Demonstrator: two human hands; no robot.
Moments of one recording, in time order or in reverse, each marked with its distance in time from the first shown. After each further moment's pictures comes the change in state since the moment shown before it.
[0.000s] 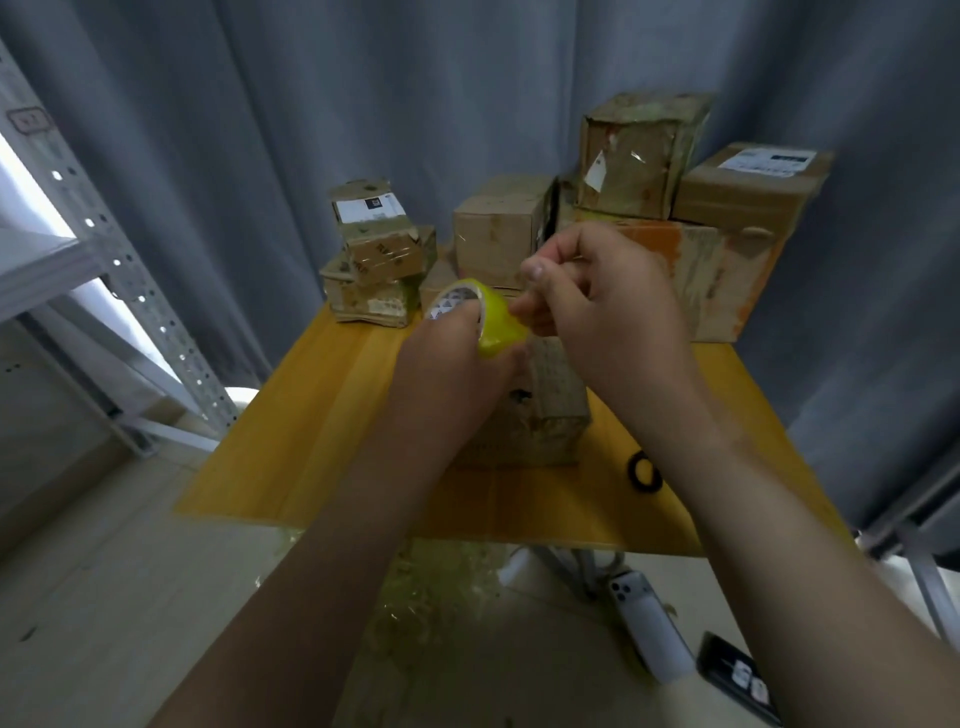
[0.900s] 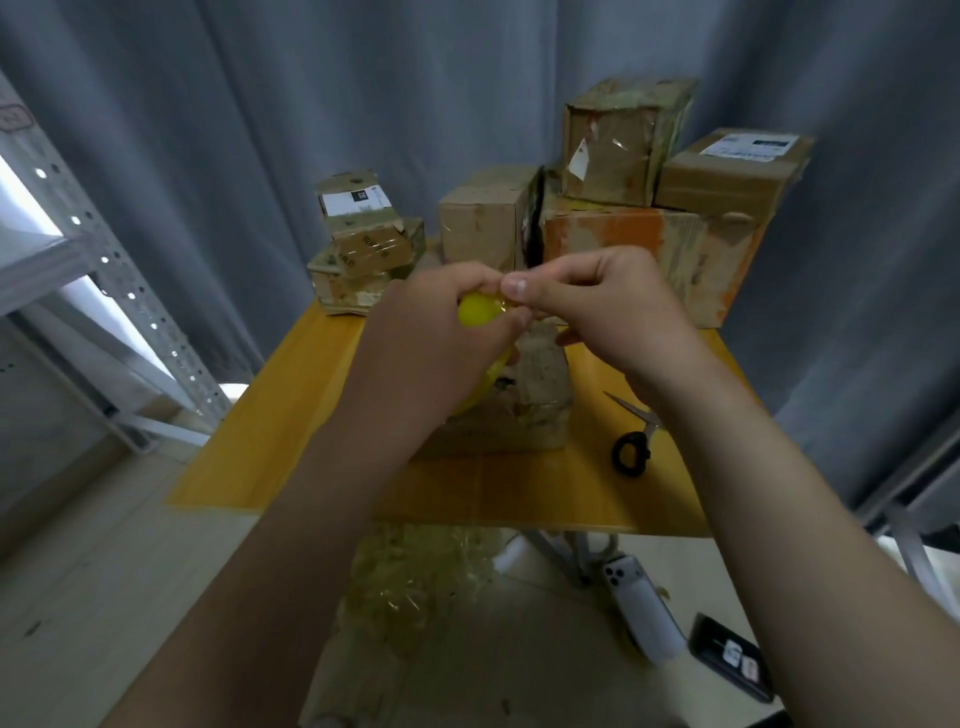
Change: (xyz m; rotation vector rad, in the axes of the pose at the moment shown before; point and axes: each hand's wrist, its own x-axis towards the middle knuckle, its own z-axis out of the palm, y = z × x) left_hand -0.010 0.034 -0.037 -0.114 -0.036 0.076; right_hand 0.003 0.022 -0.024 0.091 -0.190 0.227
